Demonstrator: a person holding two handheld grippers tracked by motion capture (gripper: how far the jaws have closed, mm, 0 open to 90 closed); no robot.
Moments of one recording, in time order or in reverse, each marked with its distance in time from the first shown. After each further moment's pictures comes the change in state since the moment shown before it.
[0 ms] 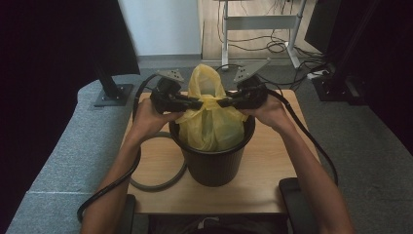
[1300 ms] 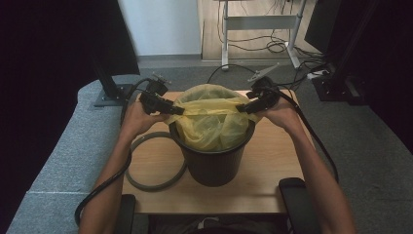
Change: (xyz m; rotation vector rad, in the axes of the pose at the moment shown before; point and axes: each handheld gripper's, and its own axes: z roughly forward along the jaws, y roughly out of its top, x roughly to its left) left arm 0.068 -0.046 0.006 0.215 0.154 -0.274; right arm -0.048 -0.056 -0.002 0.182 -0.234 0.224
